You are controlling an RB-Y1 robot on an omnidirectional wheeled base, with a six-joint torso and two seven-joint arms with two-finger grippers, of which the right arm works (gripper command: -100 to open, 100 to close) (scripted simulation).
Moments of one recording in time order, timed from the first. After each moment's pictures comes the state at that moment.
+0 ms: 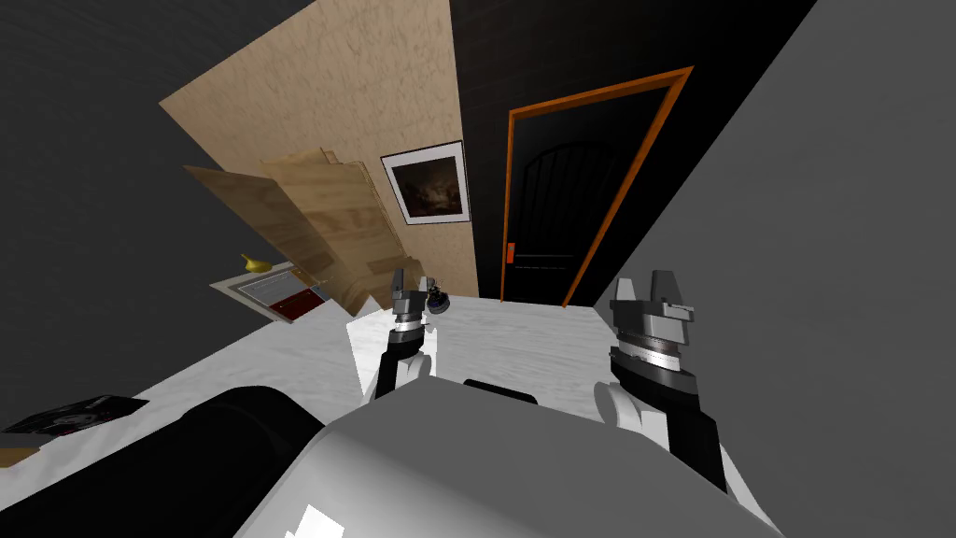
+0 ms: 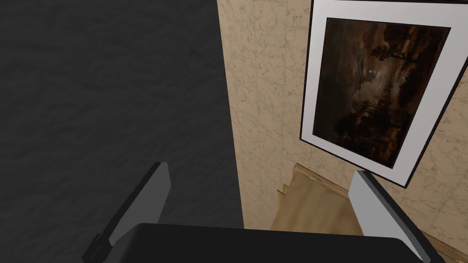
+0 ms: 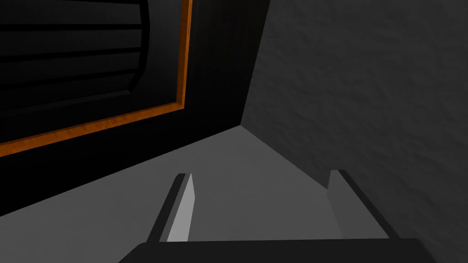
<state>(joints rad) 0.47 0.01 -0.02 -2.29 -0.03 -0.50 0.09</state>
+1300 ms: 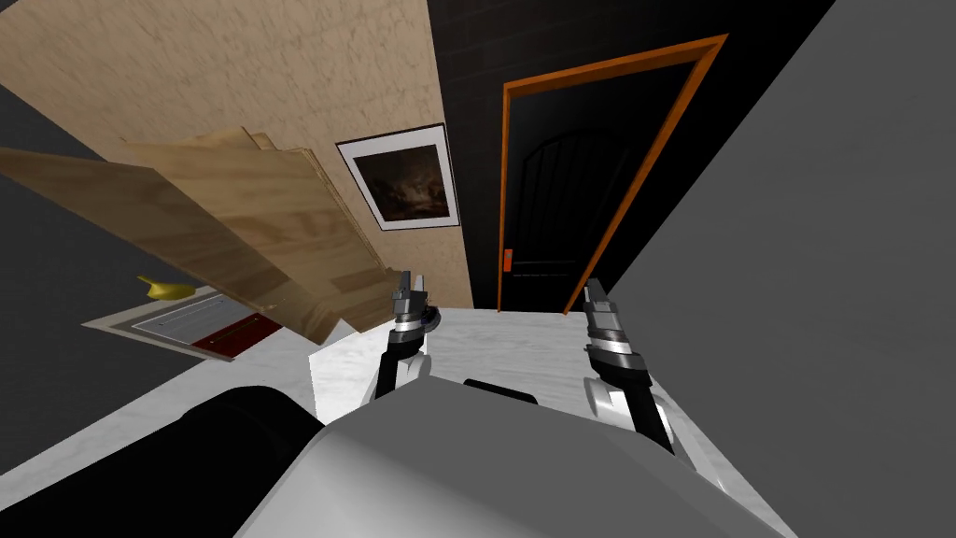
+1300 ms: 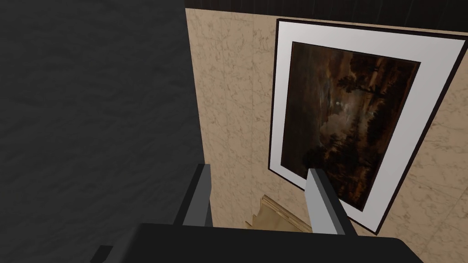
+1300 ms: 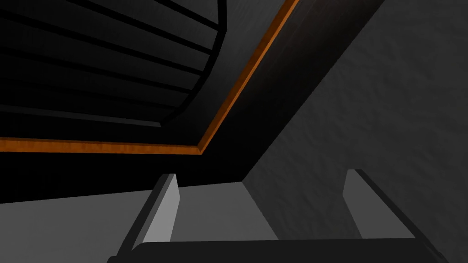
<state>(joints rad) 0.39 -0.06 0.00 -2.10 0.18 -0.49 0.21</state>
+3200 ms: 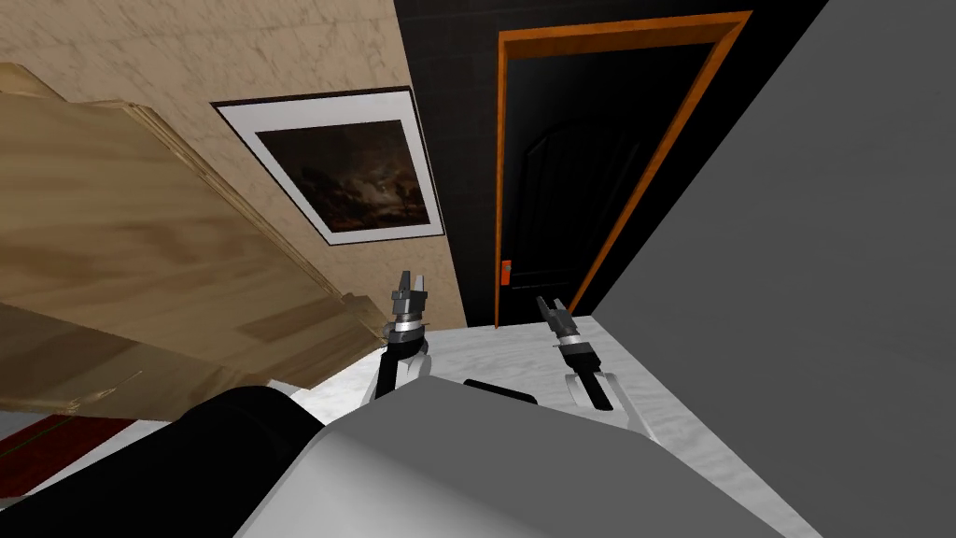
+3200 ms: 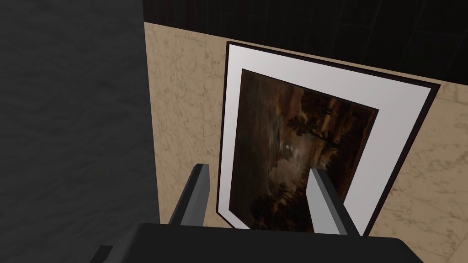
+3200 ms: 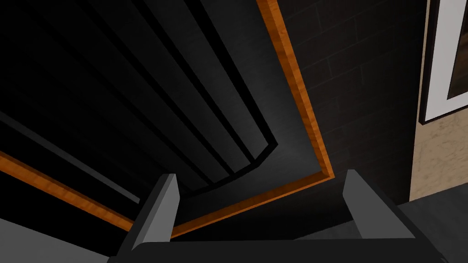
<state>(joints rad) 0.24 -0.09 0.04 -1.73 0.58 -0.47 0.44</state>
